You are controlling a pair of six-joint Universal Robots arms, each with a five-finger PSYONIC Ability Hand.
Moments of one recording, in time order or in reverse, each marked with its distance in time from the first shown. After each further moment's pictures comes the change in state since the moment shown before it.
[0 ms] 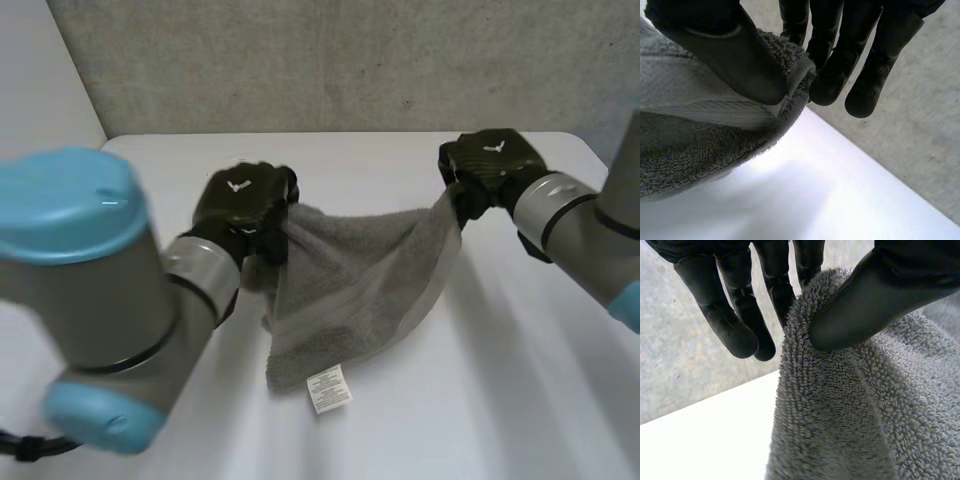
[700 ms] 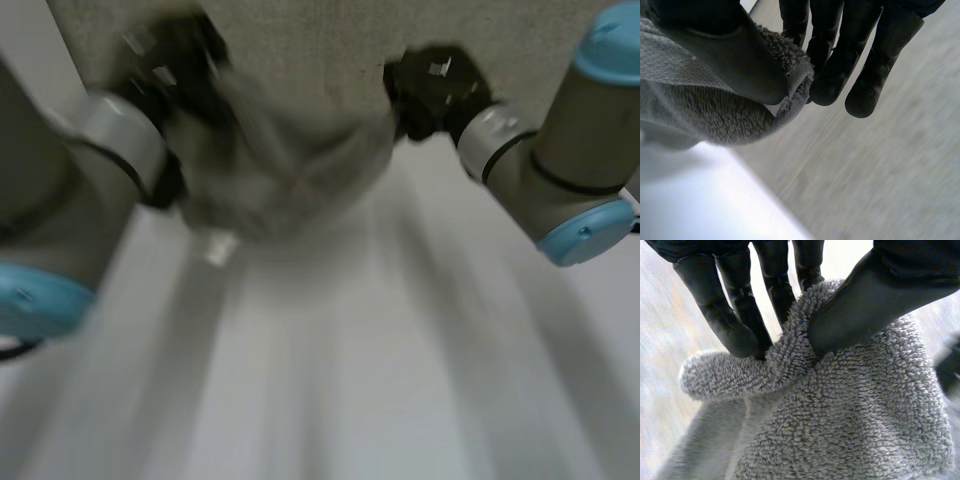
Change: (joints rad) left arm 0.123 0.121 0.253 -0.114 -0.033 -0.213; right arm 0.113 0.161 -0.365 -0.102 -0.027 0.056; left_hand 0.000 0.000 -0.005 0.000 0.000; right_hand 0.003 0.000 0.000 0.000 0.000
